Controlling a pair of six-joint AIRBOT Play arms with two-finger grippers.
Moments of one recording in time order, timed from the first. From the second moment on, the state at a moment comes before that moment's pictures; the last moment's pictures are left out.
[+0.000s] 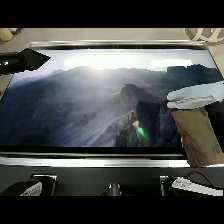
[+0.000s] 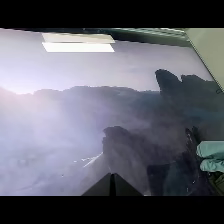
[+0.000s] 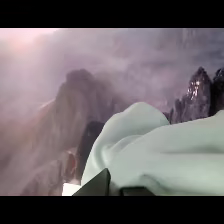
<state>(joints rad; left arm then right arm) 0.05 -1.15 1.50 0.77 -1.07 -1.26 -0.82 -1.44 1.72 -0.71 1.62 1.01</state>
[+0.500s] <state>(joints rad) 0.05 -1.15 1.50 0.77 -1.07 -1.23 -0.83 -1.41 1.72 -1.10 1.65 1.05</state>
